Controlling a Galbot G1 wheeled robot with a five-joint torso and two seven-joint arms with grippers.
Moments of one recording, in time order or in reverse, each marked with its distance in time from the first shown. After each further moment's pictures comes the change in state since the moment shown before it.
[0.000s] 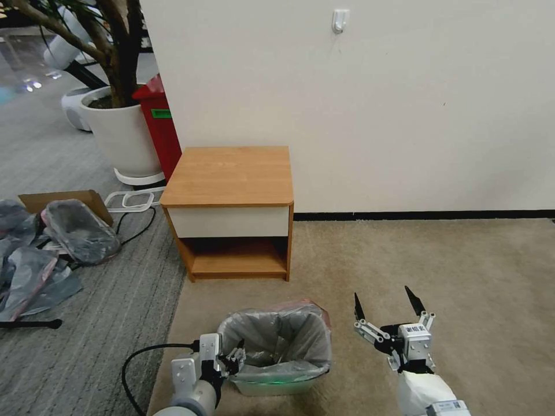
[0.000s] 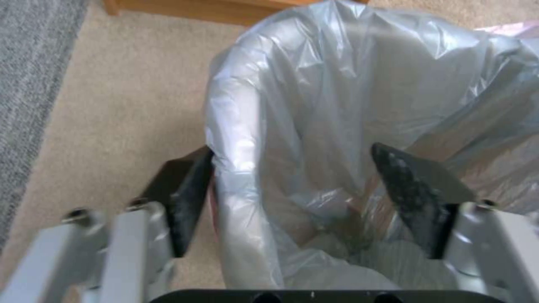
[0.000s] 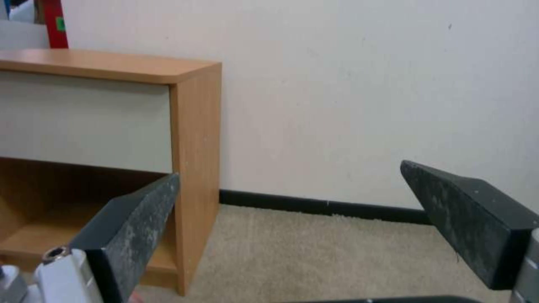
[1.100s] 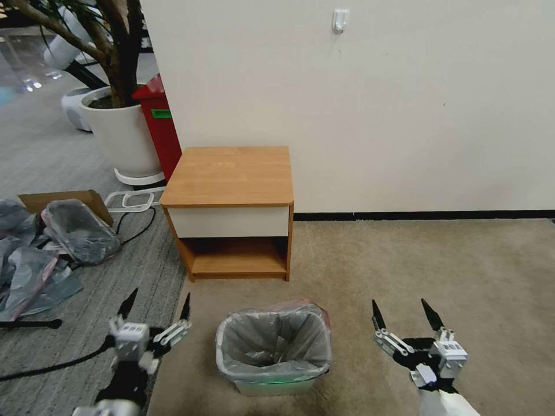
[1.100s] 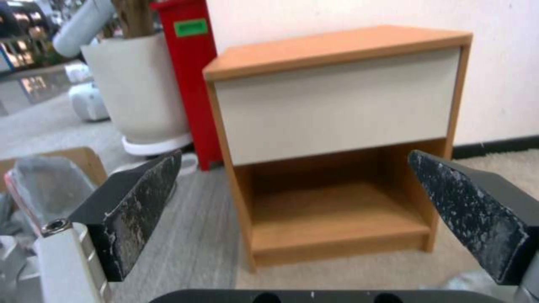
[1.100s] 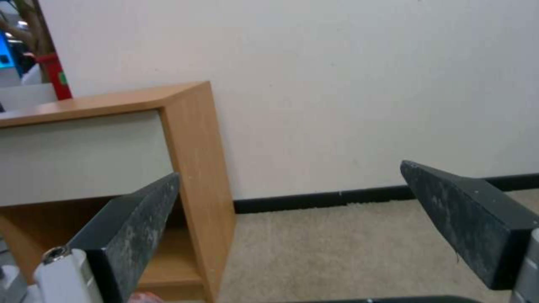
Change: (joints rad) left arm 0.359 -0.007 -0.373 -0.085 0.398 -0.791 0.337; right arm -0.111 -0.004 0.105 -0.042 0.274 0.201 -0.097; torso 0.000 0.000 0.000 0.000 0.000
